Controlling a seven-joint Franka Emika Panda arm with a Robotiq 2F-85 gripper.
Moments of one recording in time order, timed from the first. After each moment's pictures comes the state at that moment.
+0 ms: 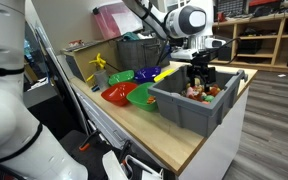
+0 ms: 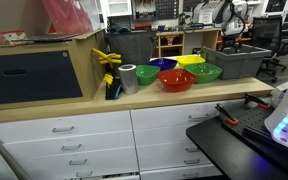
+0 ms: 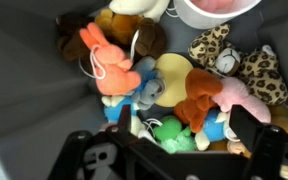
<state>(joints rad) -0.33 0.51 -0.24 -1.81 -0.01 2.13 0.18</state>
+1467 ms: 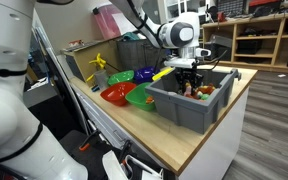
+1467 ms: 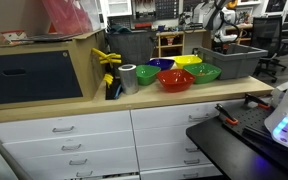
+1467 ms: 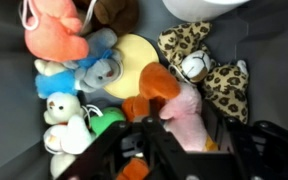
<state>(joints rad) -0.31 0.57 -0.15 -1.82 0.03 2.24 -0.11</state>
